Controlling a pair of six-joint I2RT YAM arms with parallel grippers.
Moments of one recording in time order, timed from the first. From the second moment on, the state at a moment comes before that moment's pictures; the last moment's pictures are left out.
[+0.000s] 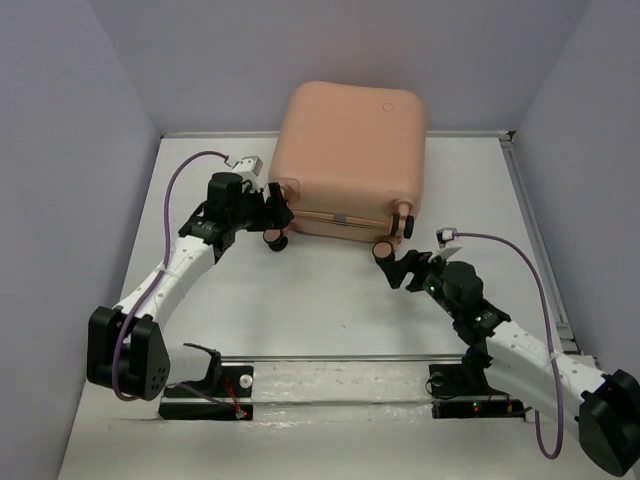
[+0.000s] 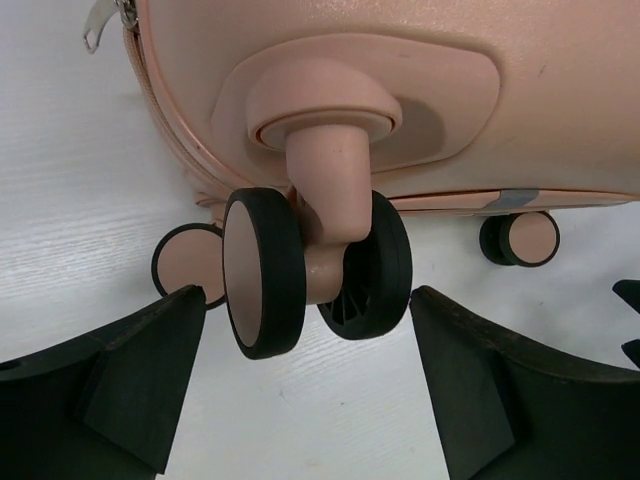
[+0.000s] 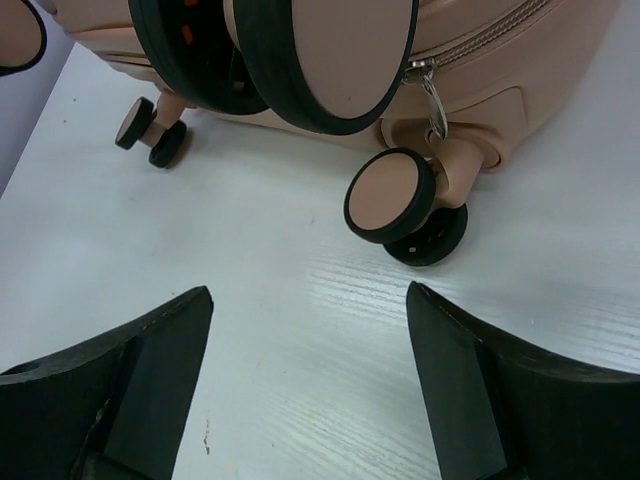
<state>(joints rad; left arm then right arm) -0.31 1.25 0.93 -0.24 0.21 -0.36 0.59 0.78 0.22 0.32 0.08 0.55</state>
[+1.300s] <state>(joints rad) -0.30 1.23 0.82 -0.08 0.42 -0.58 0.36 1.34 0.31 0.87 -0.12 0.36</state>
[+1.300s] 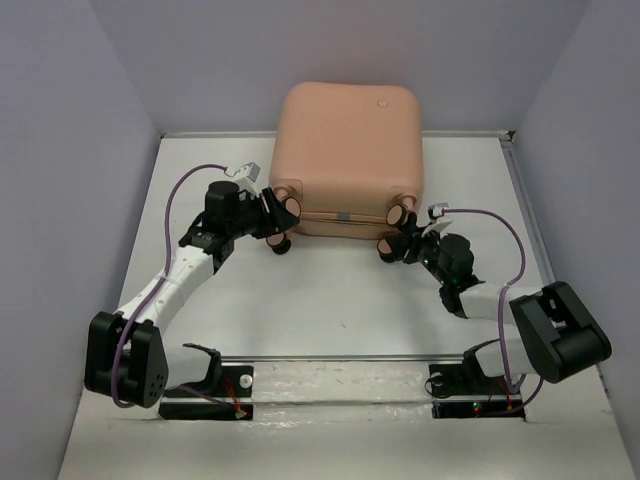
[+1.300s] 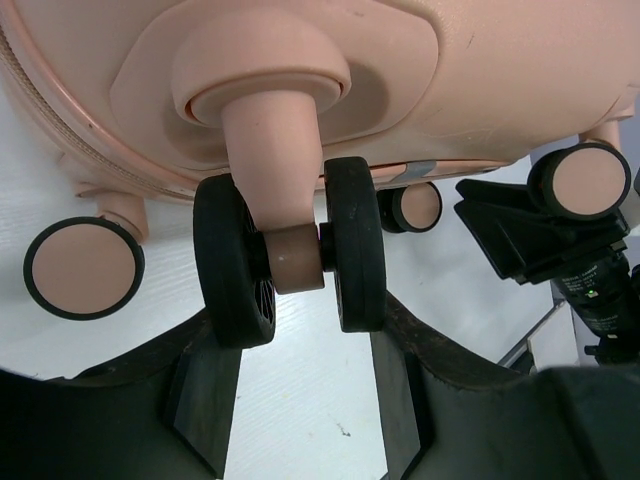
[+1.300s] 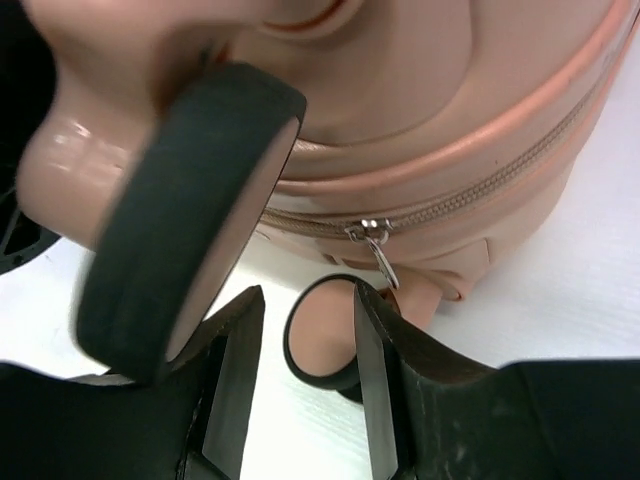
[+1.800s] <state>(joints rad) -0.30 1.21 0.80 -0.07 0.42 -0.60 0.35 1.36 0.25 1.02 0.11 0.36</state>
